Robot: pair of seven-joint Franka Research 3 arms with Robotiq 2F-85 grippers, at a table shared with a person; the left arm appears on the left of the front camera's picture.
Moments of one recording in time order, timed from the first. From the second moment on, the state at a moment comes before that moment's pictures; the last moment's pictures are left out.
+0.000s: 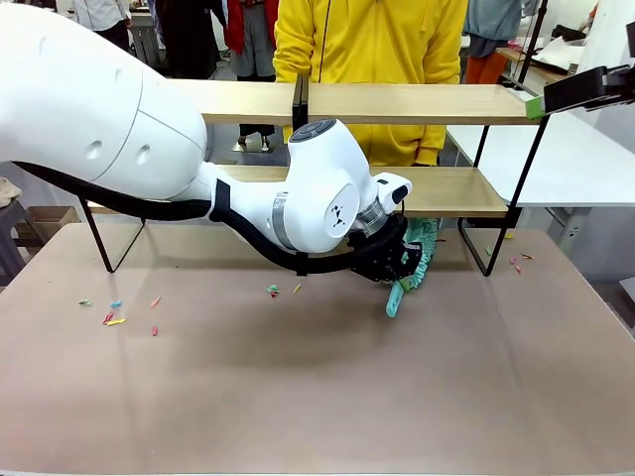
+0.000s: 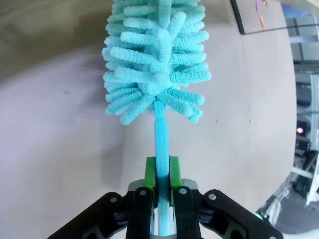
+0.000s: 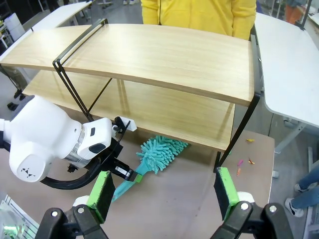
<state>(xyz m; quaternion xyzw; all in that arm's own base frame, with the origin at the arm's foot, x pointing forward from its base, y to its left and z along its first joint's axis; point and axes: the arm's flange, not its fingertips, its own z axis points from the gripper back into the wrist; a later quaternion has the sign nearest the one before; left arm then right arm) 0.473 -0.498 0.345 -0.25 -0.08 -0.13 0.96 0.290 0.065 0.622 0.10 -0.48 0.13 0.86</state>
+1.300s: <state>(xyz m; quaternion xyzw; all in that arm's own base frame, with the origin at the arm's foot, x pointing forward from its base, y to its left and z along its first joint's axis) 0.422 -0.434 0.368 -0.26 0.06 -0.32 0.91 0.290 0.065 0.622 0.10 -0.48 0.13 0.86</state>
